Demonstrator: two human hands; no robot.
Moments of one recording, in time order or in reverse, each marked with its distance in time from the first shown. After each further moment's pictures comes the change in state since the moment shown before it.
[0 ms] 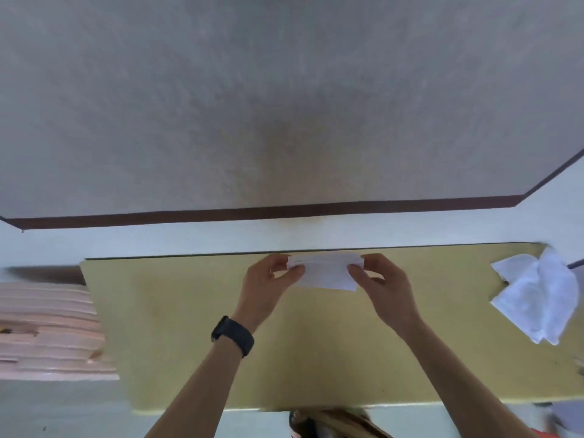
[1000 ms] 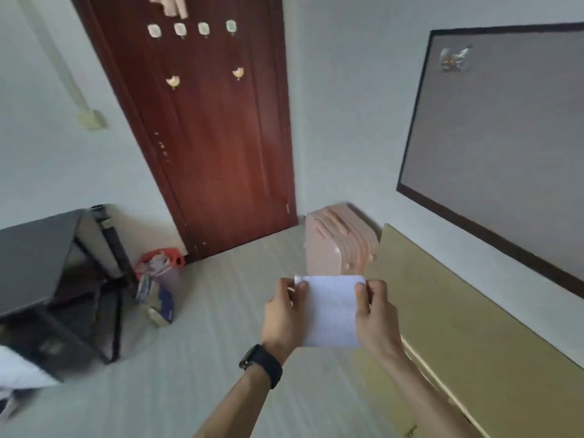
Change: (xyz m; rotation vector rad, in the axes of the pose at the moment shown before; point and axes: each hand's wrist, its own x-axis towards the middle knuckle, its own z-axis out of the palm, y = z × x) left_hand -0.567 -0.050 -0.122 -0.102 1.239 -0.226; right_hand -0.457 -0.085 0.153 -0.166 -0.765 -0.666
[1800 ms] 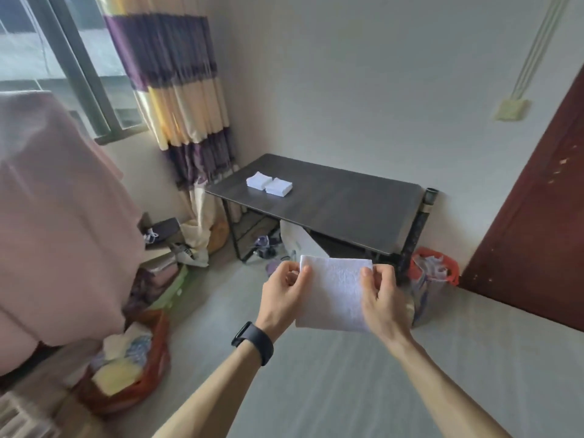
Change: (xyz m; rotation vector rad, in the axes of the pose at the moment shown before) left_hand -0.138 -0.240 -0.708 -0.073 0.908 -0.267; right_hand -0.360 -0.391 0.562 0.231 -0.855 -0.493
